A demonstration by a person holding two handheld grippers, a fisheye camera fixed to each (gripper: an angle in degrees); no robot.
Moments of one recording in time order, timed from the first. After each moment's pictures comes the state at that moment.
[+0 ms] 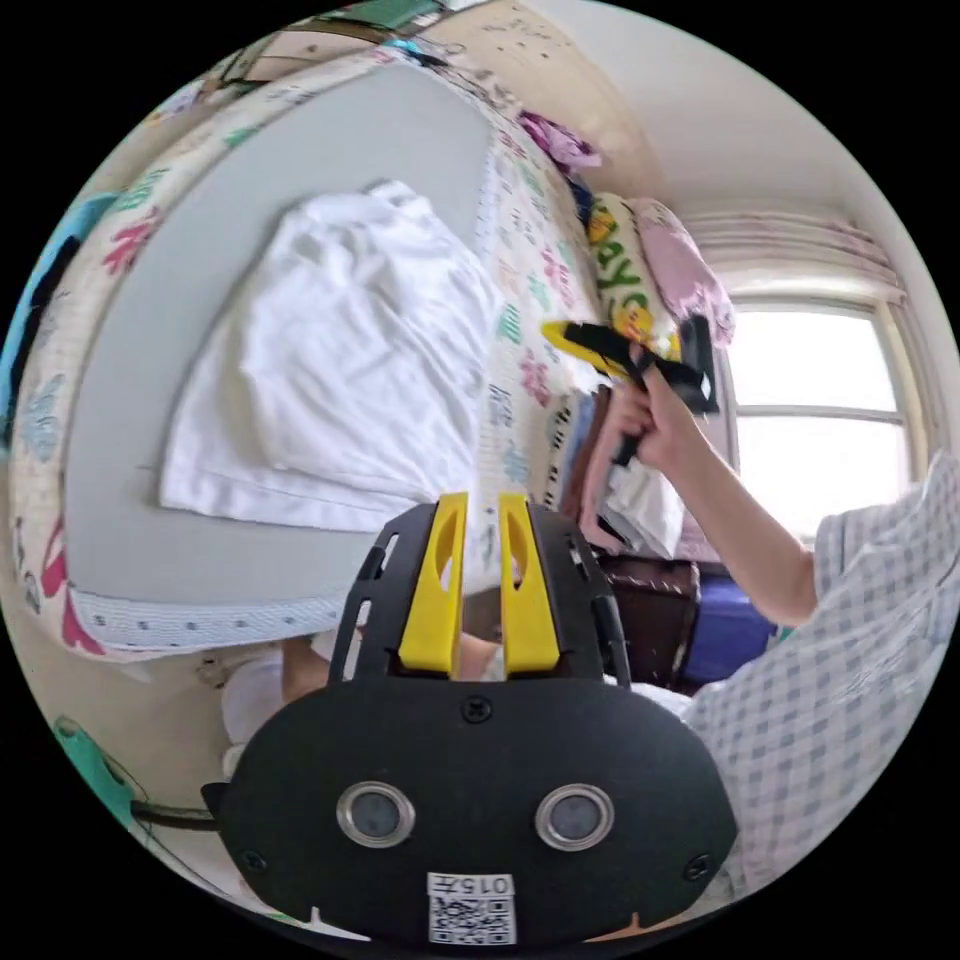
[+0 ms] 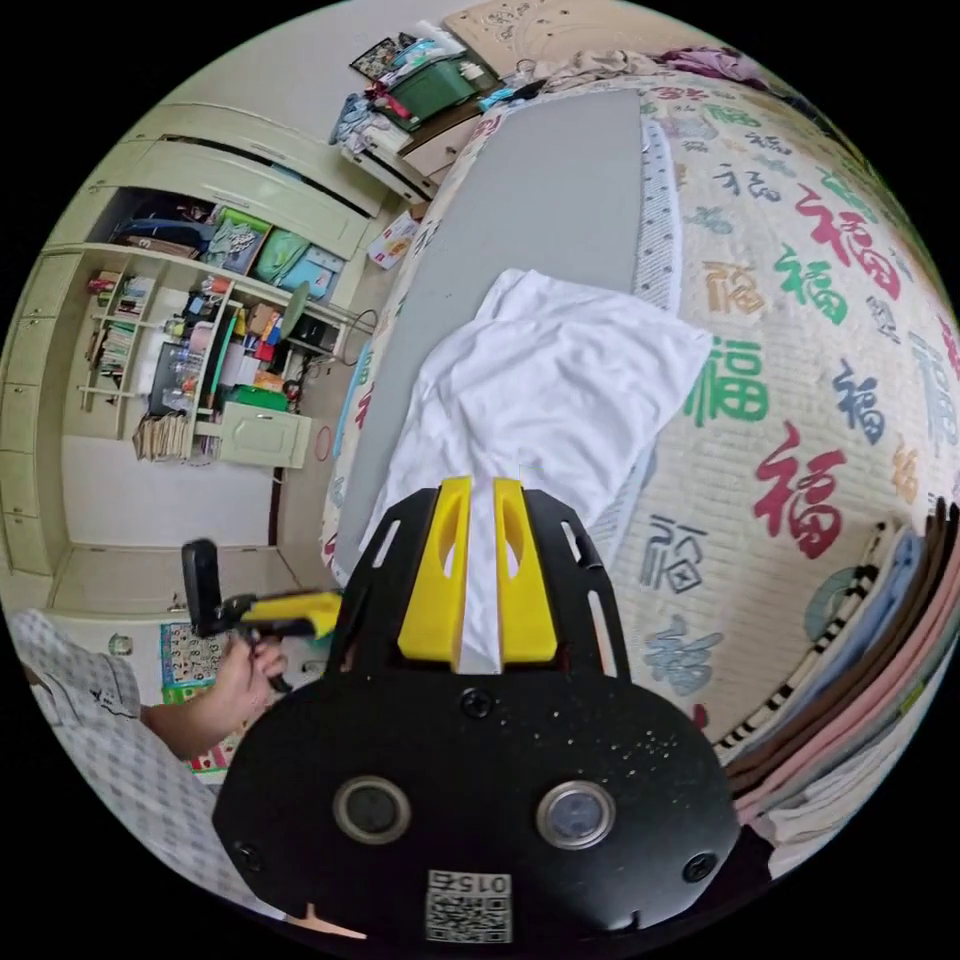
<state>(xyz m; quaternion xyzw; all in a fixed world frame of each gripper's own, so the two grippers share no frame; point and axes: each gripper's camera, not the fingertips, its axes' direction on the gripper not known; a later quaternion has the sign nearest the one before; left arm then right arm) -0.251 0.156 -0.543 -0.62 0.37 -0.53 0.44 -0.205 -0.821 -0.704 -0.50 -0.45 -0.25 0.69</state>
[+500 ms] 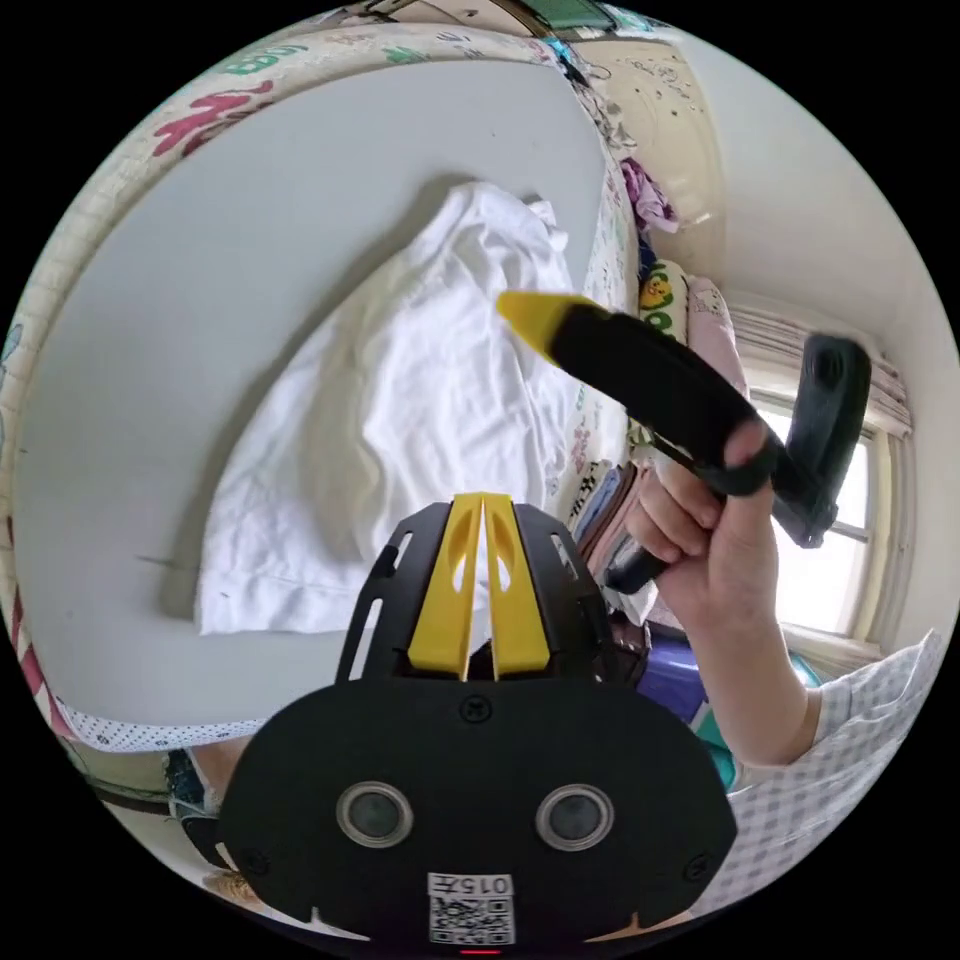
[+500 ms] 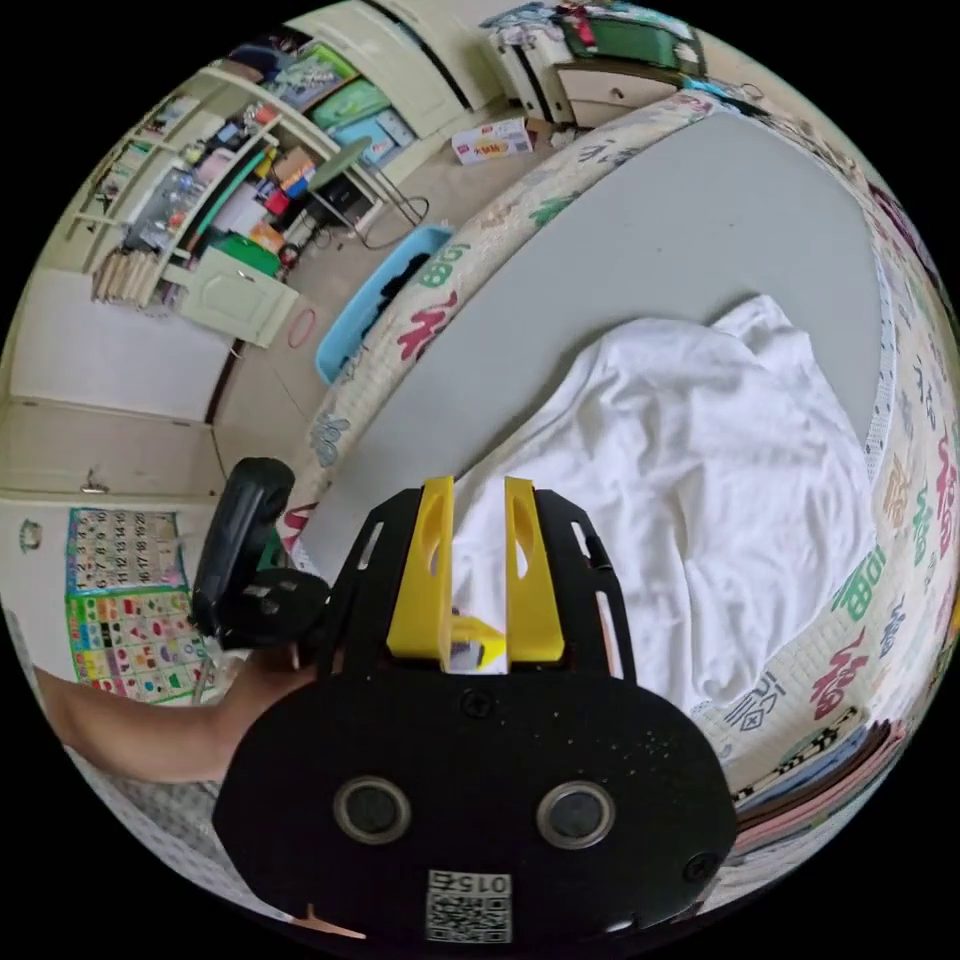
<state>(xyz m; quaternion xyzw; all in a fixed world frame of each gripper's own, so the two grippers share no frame) -0.201 0.248 -0.490 -0.61 0.38 -0.61 0.32 -0.400 -0.674 -0.828 -0.46 -0.40 -0.48 0.63</state>
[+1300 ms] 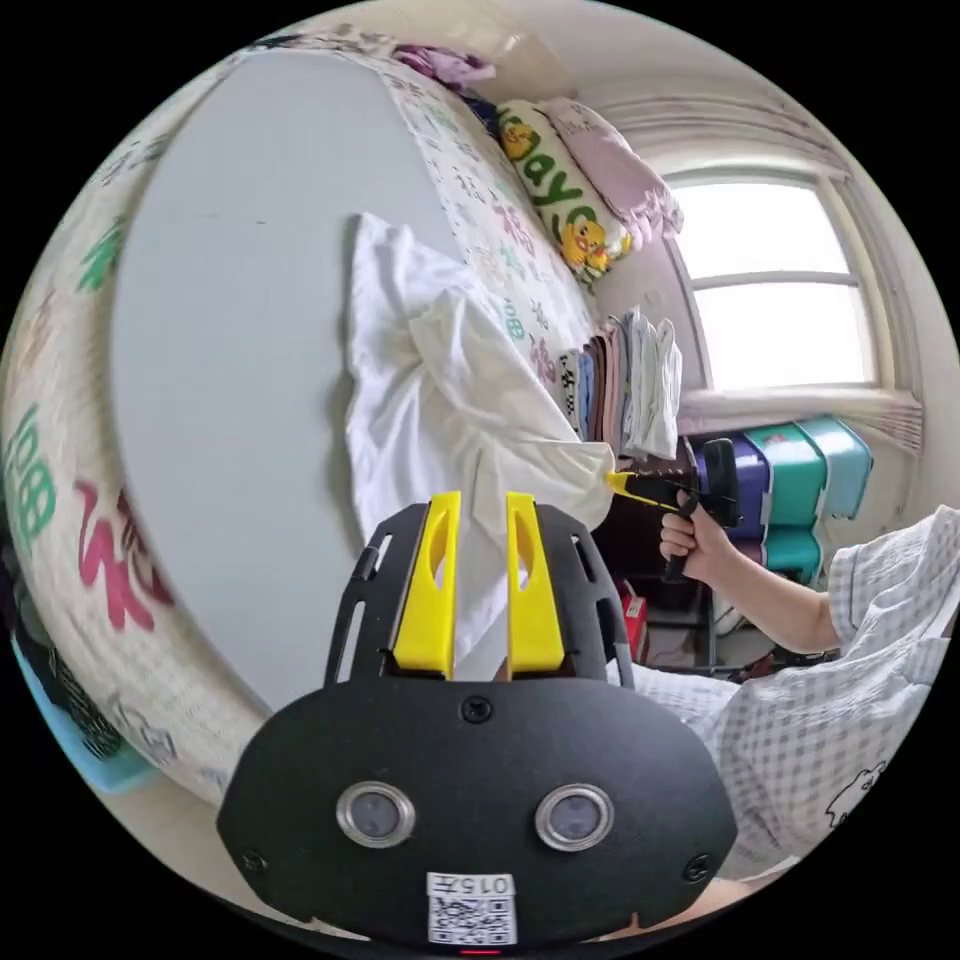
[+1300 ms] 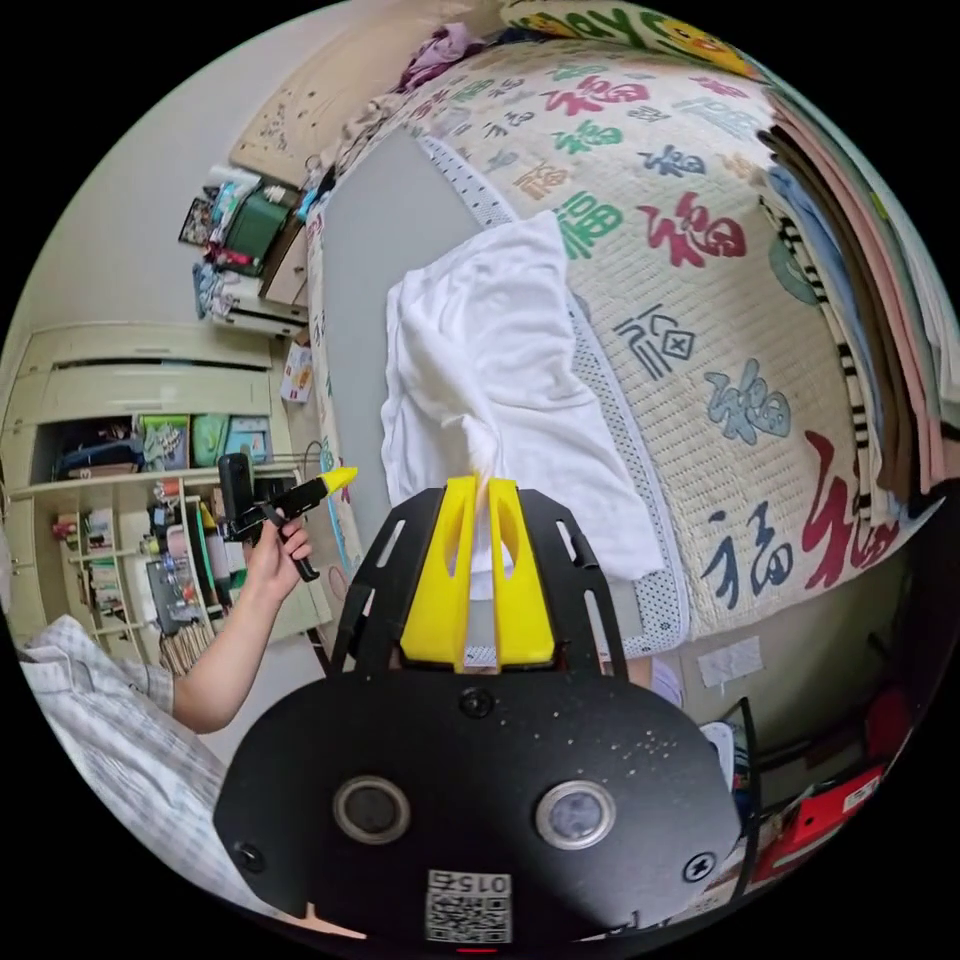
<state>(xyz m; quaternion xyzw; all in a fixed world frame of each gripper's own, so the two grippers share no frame) -0.201 0.174 -0.311 -0.56 0.63 -0.36 0.40 -0.021 -0.633 -0.795 -0.51 -0.31 0.03 0.80</state>
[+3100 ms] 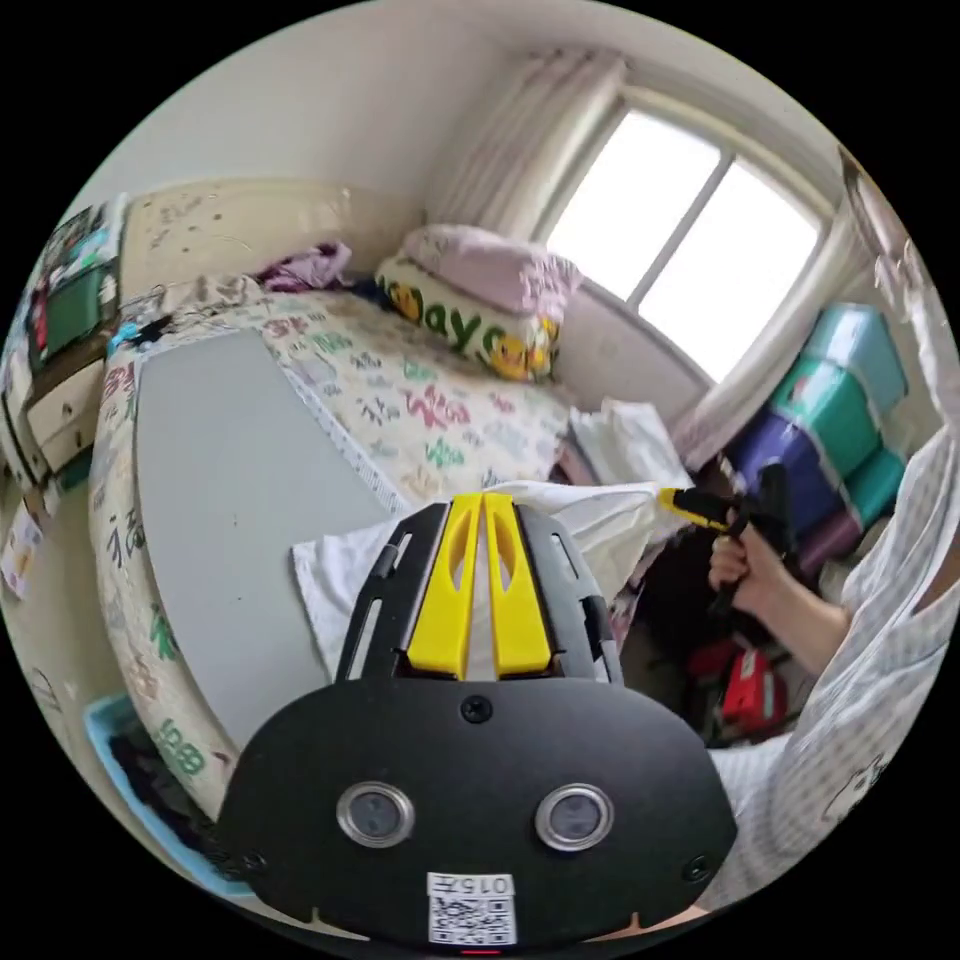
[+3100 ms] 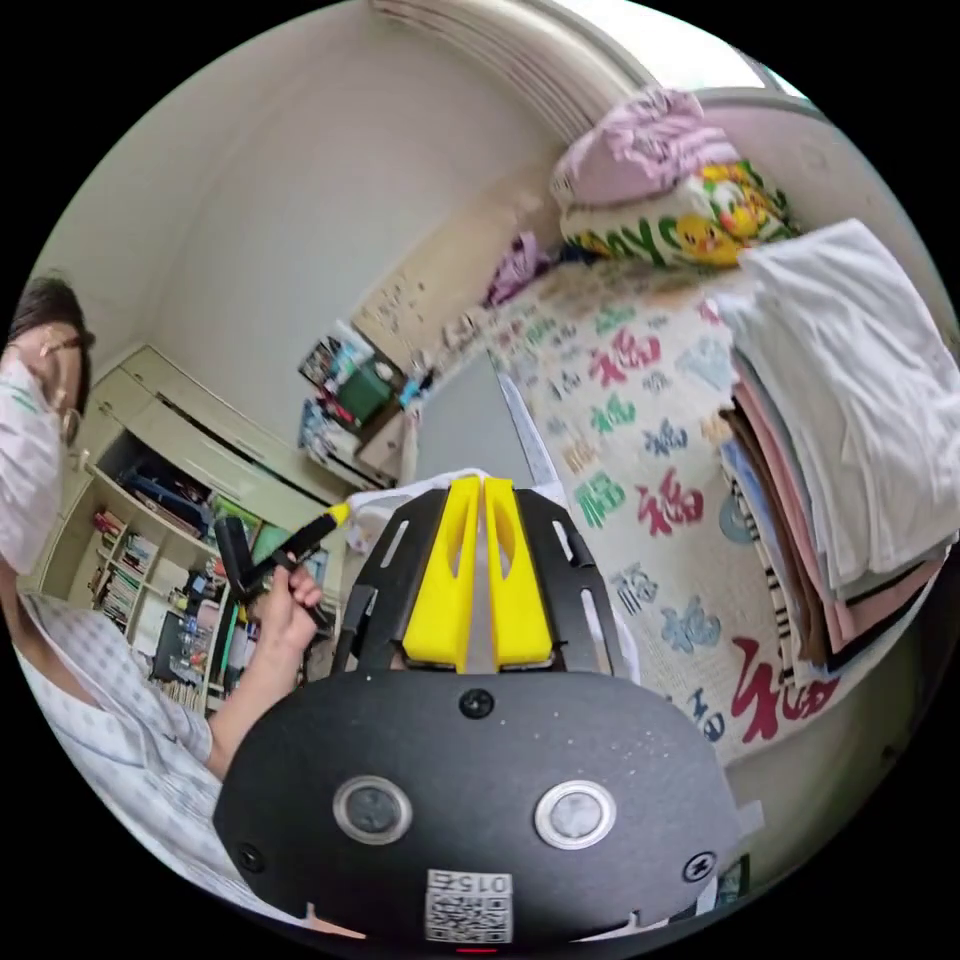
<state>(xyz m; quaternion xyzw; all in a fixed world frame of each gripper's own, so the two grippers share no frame) -0.464 -0.076 -0.331 -0.37 0.54 -0.36 0.66 0.424 -0.811 -0.594 -0.18 -0.41 0.08 0.89</state>
